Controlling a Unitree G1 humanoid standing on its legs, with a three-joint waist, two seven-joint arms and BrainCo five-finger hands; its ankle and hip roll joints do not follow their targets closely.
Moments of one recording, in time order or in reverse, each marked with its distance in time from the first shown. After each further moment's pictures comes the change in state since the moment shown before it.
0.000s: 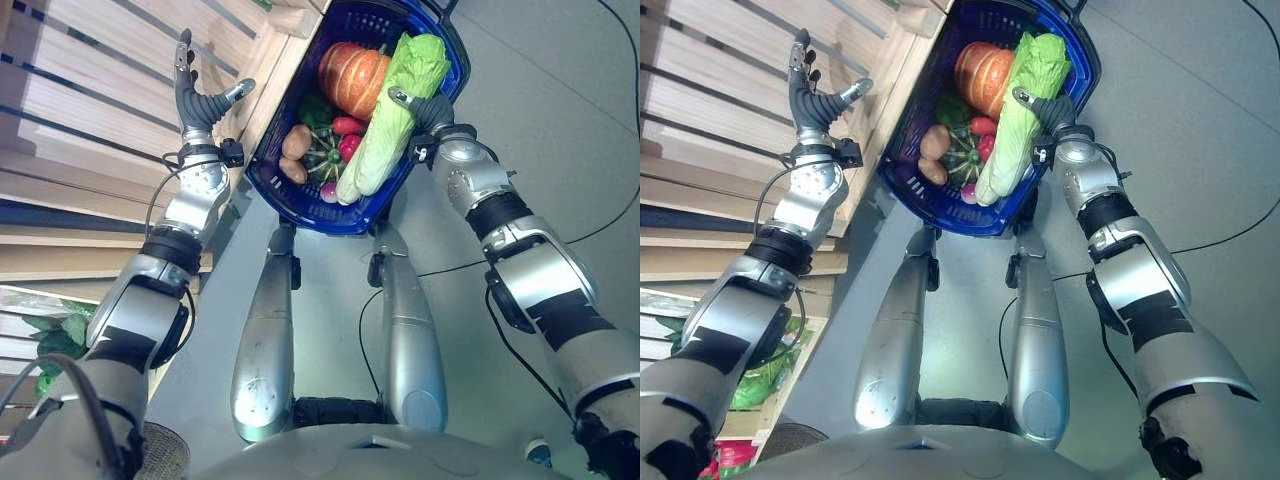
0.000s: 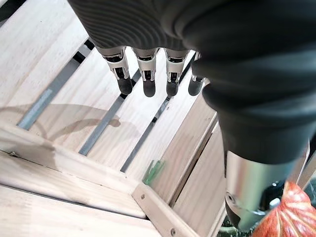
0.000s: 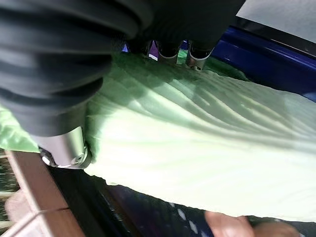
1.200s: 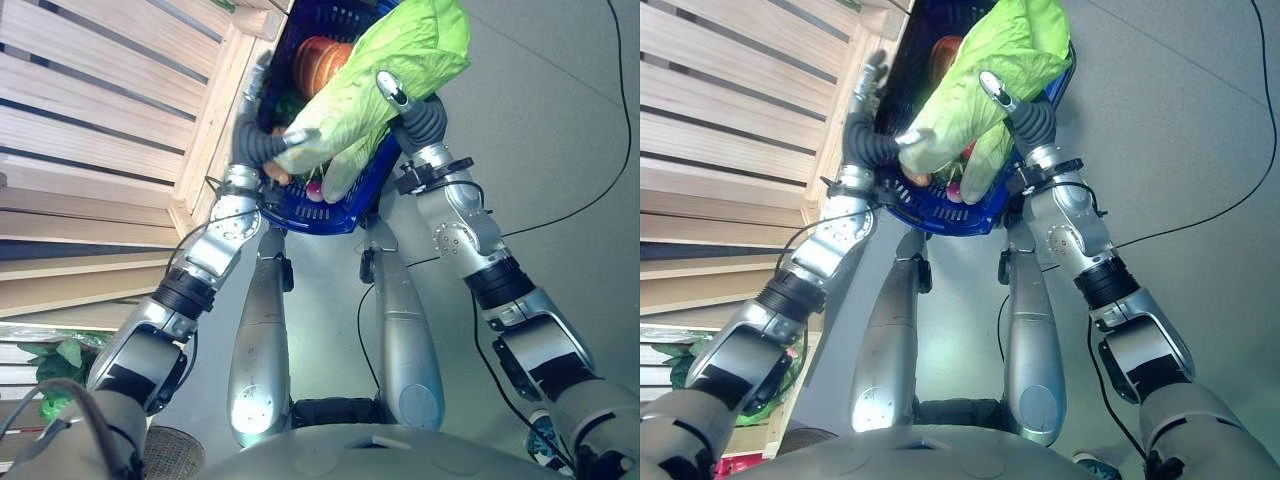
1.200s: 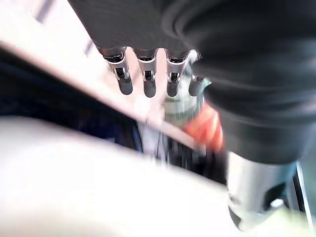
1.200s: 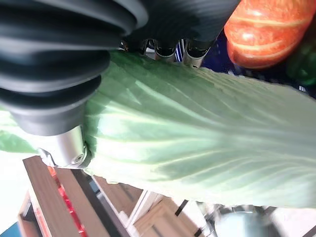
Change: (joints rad) left arm 0.238 -0.024 0.021 -0.428 0.113 0.017 -0.024; right arm 0.463 -0.036 -0.057 -0.859 0.179 -0.260 0.135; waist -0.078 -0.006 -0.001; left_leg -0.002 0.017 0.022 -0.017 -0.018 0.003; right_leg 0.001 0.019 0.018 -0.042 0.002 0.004
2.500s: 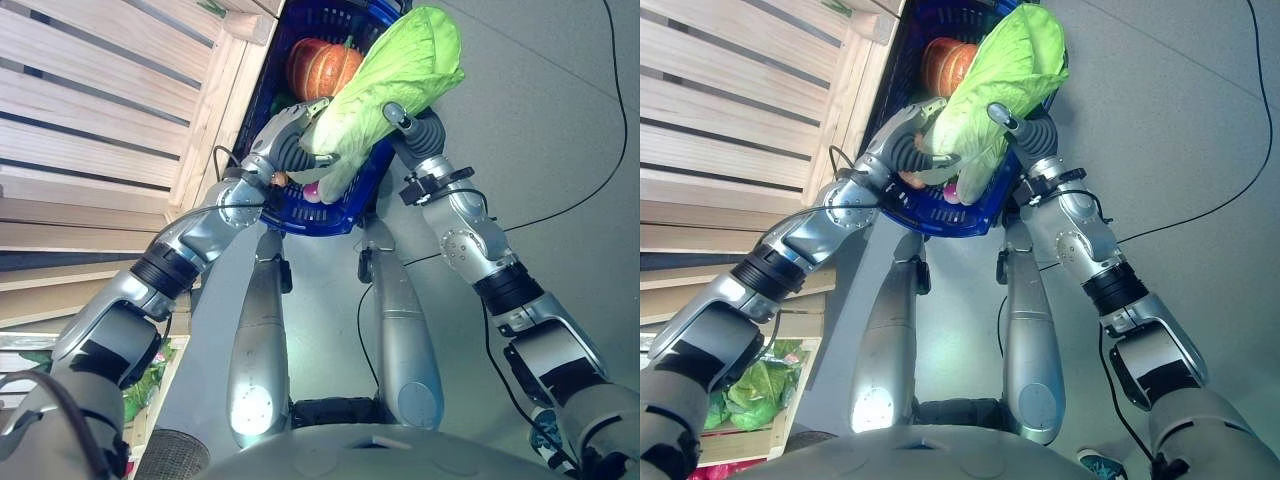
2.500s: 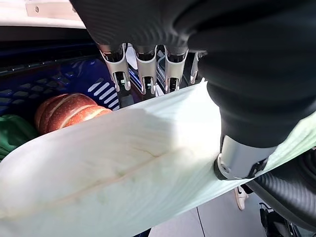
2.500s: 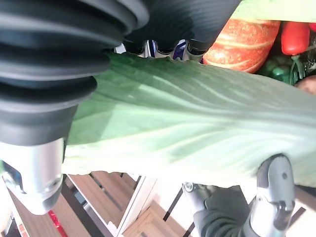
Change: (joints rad) left arm -0.143 0.162 -0.281 -0.046 0.359 0.195 -0.342; right arm 0.009 -0.051 0.040 0.002 0.131 0.018 0.058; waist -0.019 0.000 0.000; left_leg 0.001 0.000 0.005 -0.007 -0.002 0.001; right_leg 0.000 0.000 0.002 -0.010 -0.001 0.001
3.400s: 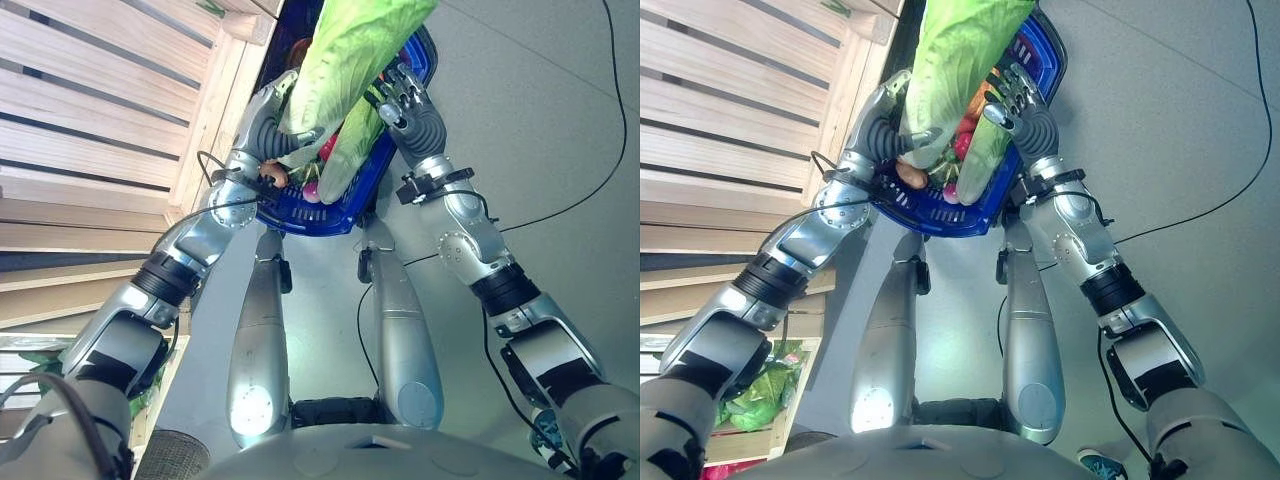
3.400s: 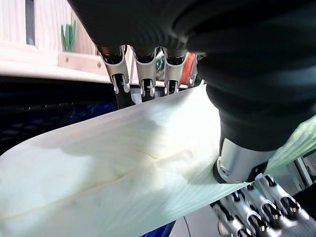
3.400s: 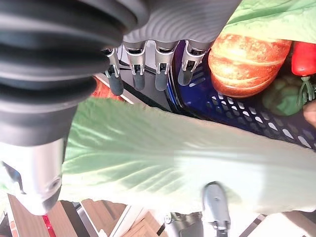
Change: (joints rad) left arm 0.061 -0.046 0.112 -0.006 -0.037 -0.011 0.163; right arm 0.002 0.019 -0.002 0.000 -0.121 -0.032 -0.085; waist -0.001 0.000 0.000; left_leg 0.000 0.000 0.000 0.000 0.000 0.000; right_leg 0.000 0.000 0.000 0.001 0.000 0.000
